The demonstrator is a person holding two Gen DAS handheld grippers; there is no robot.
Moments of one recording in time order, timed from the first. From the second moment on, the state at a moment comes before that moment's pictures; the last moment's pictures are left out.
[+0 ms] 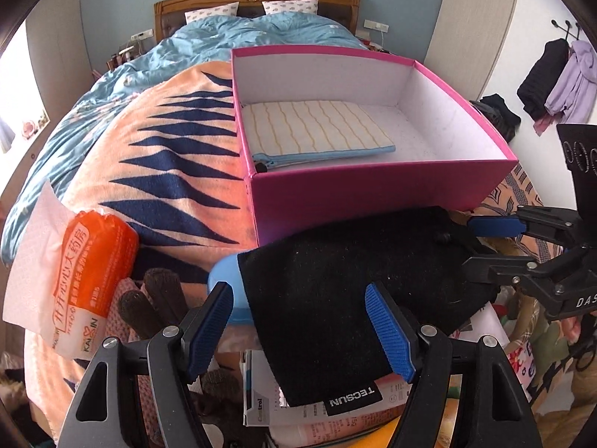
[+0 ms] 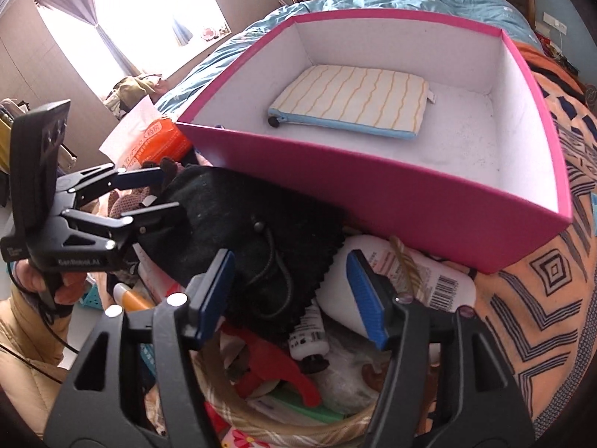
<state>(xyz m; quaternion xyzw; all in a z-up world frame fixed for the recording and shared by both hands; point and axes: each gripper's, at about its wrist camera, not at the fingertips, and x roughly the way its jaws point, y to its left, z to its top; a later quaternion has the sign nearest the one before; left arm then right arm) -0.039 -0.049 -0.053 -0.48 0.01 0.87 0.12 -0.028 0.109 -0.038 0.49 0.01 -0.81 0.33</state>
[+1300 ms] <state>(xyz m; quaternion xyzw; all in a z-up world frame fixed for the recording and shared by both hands) -0.028 -0.069 -0.057 -0.52 -0.06 0.84 0.16 -0.009 0.087 -0.029 0.40 0.12 -0.85 0.34</state>
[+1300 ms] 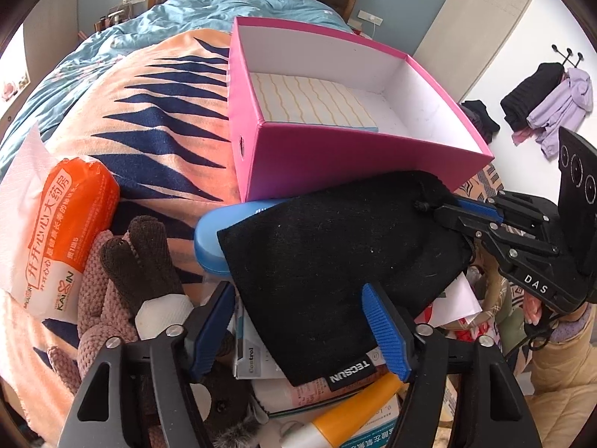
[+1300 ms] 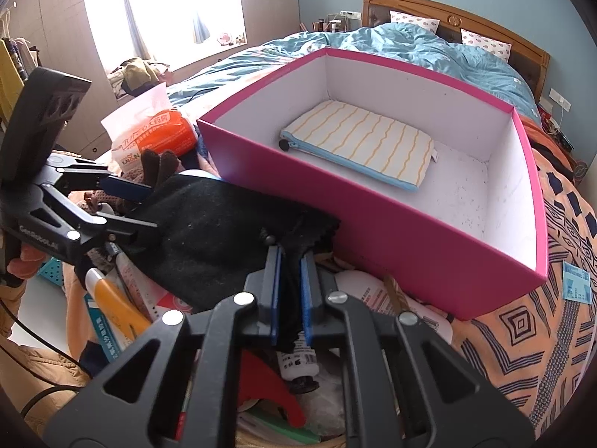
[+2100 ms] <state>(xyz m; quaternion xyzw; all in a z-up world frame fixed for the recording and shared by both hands) -0.014 -0.066 -0.024 -0.45 -0.03 0.88 0.16 0.007 0.081 -0.012 0.35 0.13 -0.86 0.36</state>
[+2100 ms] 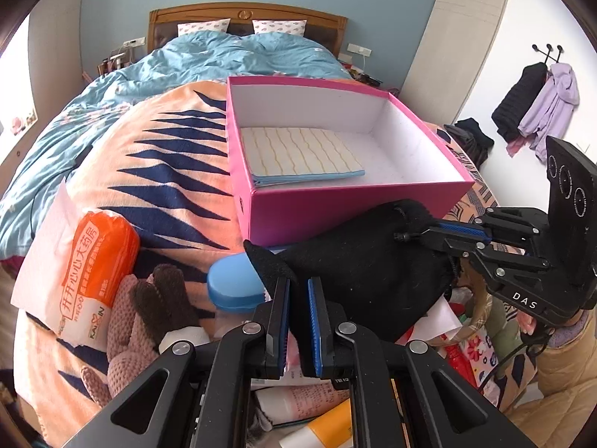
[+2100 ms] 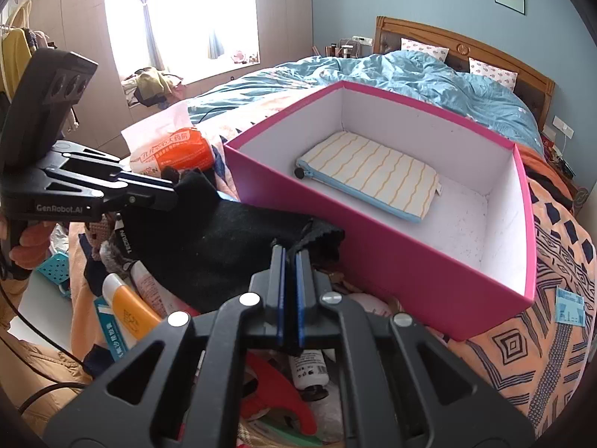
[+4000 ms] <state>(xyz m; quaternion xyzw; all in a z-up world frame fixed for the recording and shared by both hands) -0.046 -0.055 0.013 -0.40 -0.04 0.90 0.17 0.011 0.100 0.040 0.27 0.13 -0.89 0.35</state>
